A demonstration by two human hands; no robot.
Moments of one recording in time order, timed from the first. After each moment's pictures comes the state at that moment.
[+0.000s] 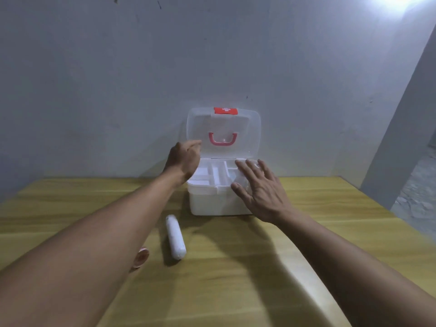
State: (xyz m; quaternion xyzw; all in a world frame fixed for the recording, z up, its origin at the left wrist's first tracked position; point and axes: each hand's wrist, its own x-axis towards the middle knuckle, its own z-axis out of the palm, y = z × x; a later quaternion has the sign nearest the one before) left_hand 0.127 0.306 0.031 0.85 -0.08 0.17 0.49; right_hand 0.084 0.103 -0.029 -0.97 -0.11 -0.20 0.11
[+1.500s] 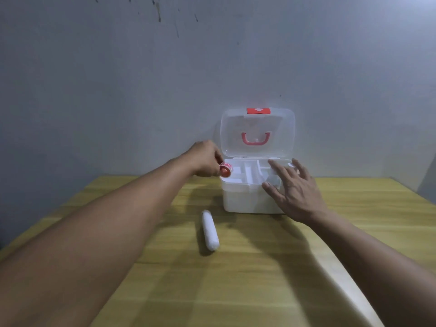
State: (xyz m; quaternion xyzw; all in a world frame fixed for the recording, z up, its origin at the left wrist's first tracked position) left_hand 0.090 0.341 0.062 0.97 -0.10 0.07 0.23; right_hand 0.086 0.103 -0.035 -0.95 -0.12 -0.26 0.12
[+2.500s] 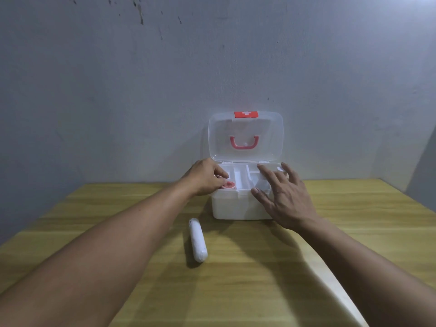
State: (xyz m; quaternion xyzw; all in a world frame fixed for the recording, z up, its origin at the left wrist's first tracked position) left_hand 0.119 0.319 0.021 0.94 -0.14 0.07 0.29; right_hand 0.090 0.104 -0.038 -0.95 -0.12 -0.28 0.12
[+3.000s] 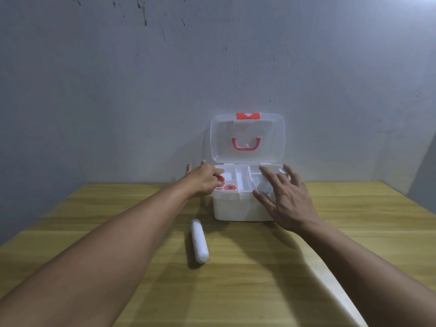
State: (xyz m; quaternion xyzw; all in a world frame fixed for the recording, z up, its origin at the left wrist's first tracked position) left_hand 0.131 0.325 0.015 0.98 -0.11 0.04 0.18; right_hand 0.091 0.103 -0.040 -0.95 -0.11 -0.28 0.12
